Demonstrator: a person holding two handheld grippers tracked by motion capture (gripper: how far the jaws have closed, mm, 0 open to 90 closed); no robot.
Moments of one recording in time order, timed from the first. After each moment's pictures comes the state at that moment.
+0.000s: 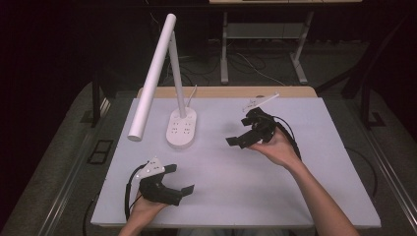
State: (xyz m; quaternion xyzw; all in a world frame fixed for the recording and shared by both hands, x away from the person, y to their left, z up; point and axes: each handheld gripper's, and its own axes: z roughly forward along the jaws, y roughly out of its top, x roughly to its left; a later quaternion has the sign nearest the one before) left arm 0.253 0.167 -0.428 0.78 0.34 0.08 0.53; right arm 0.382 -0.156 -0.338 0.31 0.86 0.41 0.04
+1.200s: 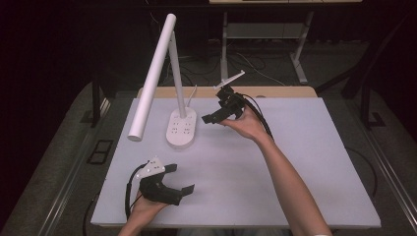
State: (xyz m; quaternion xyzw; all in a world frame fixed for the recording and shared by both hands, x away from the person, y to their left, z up) left arm 0.254 0.166 -0.428 0.78 0.34 0.08 0.53; right arm 0.458 -0.086 -0.333 0.32 0.86 0.39 0.05
